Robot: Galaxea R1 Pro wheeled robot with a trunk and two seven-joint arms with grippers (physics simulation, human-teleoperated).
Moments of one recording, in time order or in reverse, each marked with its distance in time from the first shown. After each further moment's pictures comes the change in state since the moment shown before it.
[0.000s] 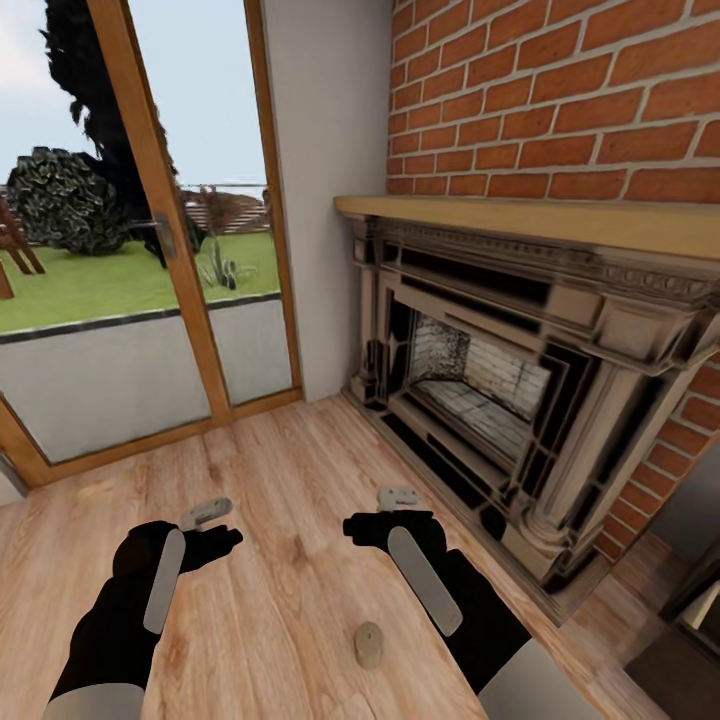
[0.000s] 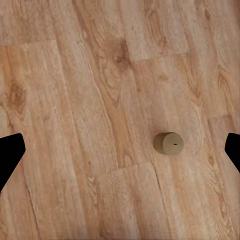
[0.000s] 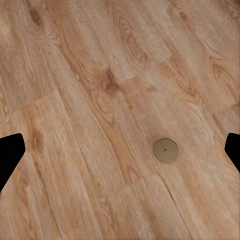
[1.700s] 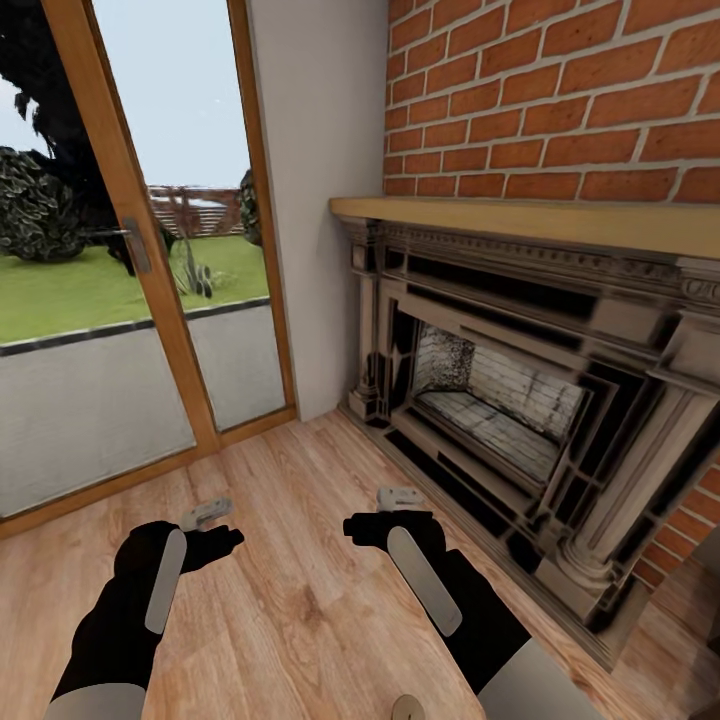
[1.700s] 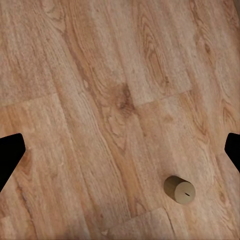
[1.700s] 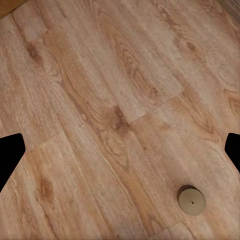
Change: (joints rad) left arm 0.000 -0.004 -0.002 0.001 0.000 0.000 0.003; right arm 0.000 0.001 0.001 0.000 0.000 -0.002 -0.007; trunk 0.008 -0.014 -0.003
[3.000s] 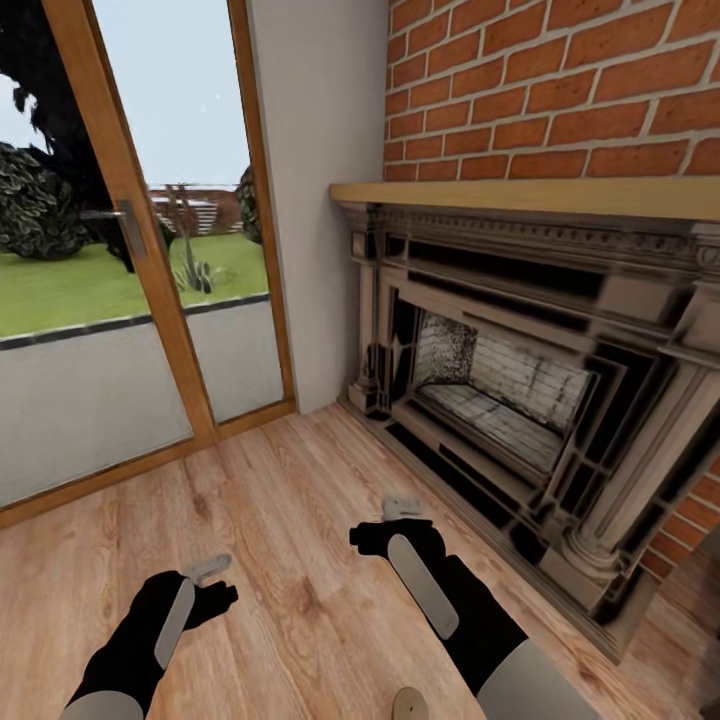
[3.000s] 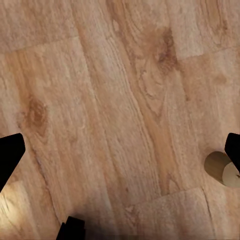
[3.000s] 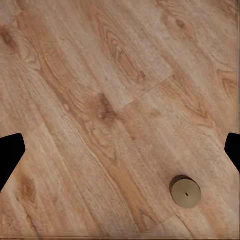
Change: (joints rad) left arm -0.004 0.052 -0.003 0.426 -0.010 -0.246 0.008; right arm 0.000 0.000 -0.005 0.089 0.008 -0.044 -0.001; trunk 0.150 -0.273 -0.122
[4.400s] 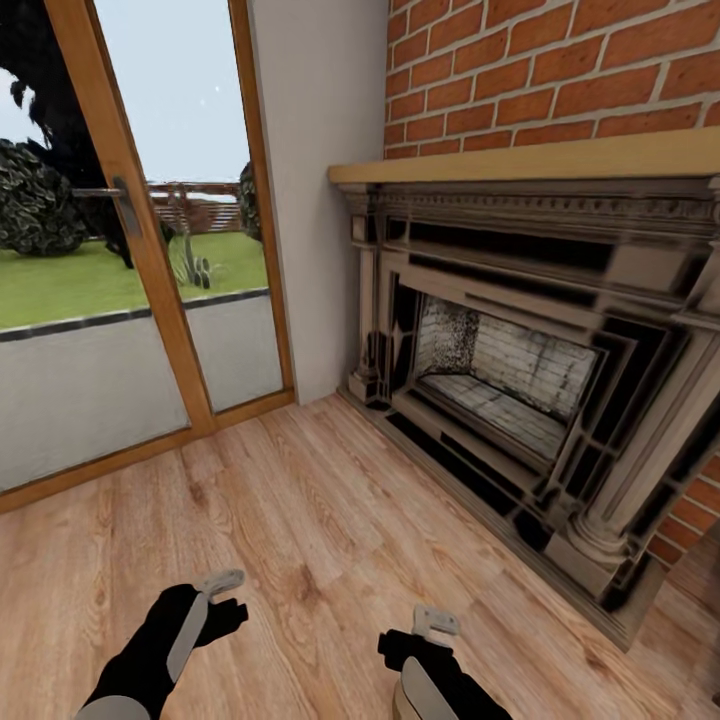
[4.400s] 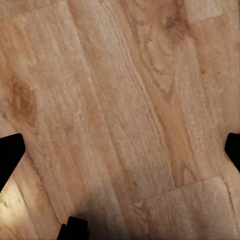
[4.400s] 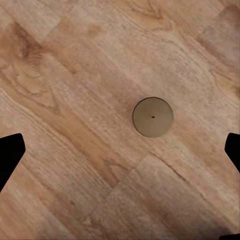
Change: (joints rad) left arm 0.000 -0.006 -0.062 0.099 0.000 -0.041 -0.002; right arm 0.209 -0.017 0.004 0.312 -0.001 -0.384 0.009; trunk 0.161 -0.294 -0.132
